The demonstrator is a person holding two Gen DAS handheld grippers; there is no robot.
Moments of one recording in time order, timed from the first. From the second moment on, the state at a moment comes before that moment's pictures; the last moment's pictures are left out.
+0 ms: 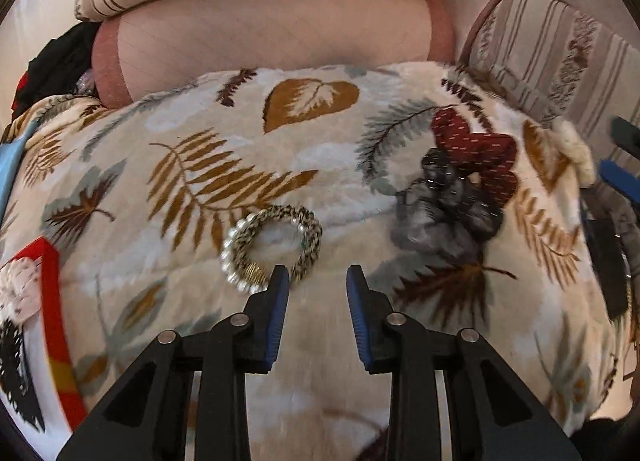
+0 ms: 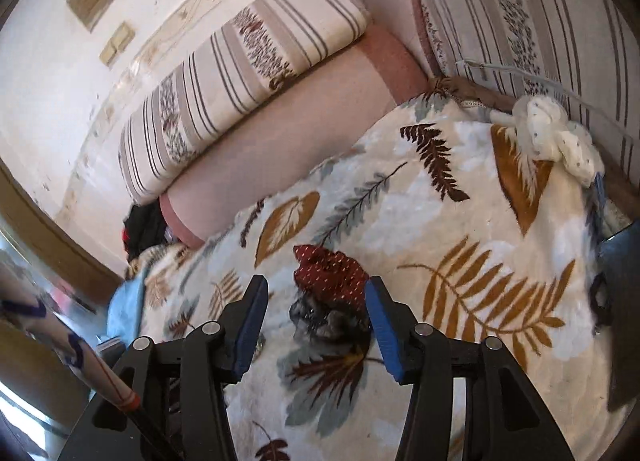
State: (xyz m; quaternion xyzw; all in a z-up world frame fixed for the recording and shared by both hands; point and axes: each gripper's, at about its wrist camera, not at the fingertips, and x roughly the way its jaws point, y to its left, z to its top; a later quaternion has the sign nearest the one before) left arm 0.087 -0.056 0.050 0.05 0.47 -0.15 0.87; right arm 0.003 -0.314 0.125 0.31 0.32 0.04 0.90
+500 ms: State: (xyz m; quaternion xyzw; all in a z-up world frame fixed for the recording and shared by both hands) left arm 0.078 -0.048 0.069 0.01 0.41 -0.15 0.90; right arm 0.031 -0.323 0.101 0.28 0.34 0.05 0.90
